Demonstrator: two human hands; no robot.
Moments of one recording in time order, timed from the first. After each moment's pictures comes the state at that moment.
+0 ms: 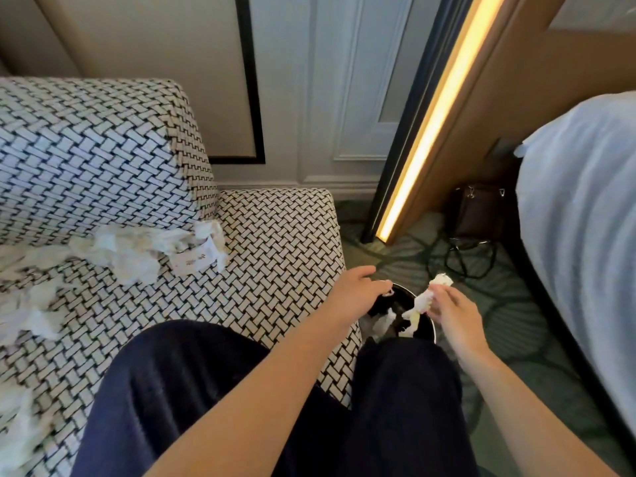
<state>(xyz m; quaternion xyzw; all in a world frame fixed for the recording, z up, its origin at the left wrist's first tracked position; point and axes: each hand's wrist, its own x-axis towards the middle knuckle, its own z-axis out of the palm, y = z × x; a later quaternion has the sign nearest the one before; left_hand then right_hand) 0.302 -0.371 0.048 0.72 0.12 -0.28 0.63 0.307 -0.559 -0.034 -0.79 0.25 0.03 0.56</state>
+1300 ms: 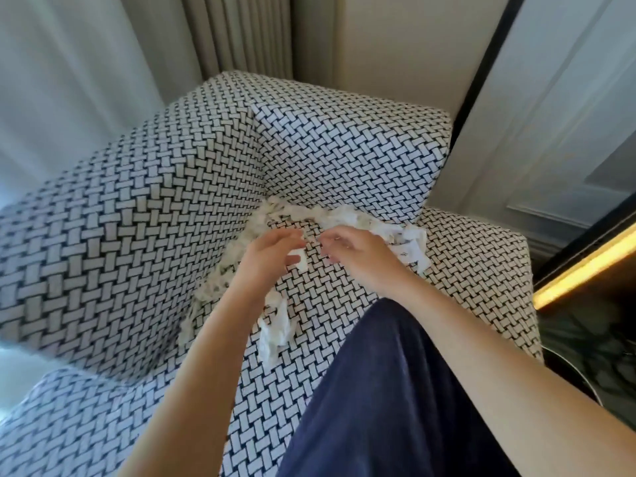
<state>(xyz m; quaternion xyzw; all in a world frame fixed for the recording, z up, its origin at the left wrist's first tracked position) 0.132 -0.036 0.097 0.69 0.35 0.09 0.63 0.236 -0.155 0.092 -0.81 -0.36 0.25 0.39</state>
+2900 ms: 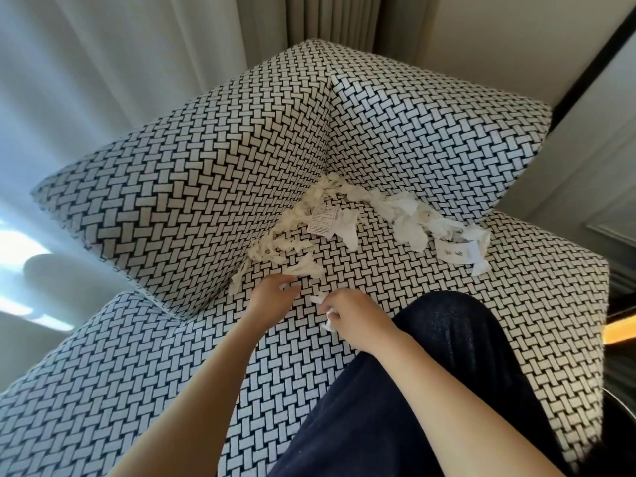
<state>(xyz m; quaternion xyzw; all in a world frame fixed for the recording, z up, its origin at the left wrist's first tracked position) 0.062 -0.014 -0.009 0.75 0.47 0.01 0.46 0.164 -0.139 -0.003 -0.81 -0.51 0.25 0.16</state>
